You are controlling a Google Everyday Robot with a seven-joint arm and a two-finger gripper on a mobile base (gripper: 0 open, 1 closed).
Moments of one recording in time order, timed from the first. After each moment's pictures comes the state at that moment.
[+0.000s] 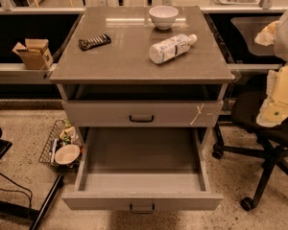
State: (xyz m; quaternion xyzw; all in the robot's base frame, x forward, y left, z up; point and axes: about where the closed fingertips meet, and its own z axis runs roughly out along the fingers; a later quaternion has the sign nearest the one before) arm 0.438 -0.216 0.977 -0.60 0.78 -0.04 0.16
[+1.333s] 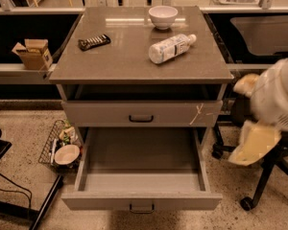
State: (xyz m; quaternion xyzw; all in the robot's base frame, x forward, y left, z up) arm 0.410 -0.190 0.902 -0.61 0.76 -0.04 0.20
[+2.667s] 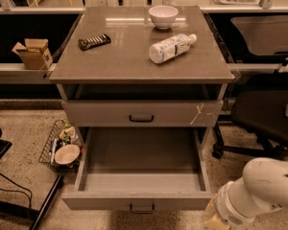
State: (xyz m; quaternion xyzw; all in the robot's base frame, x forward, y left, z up) arm 0.322 -0.194 0.581 -0.54 0.83 0.12 0.10
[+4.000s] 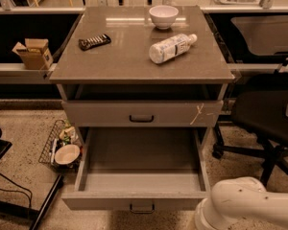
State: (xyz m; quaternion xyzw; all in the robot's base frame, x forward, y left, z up) arm 0.307 -0.160 0.476 -0.57 0.81 0.14 0.06
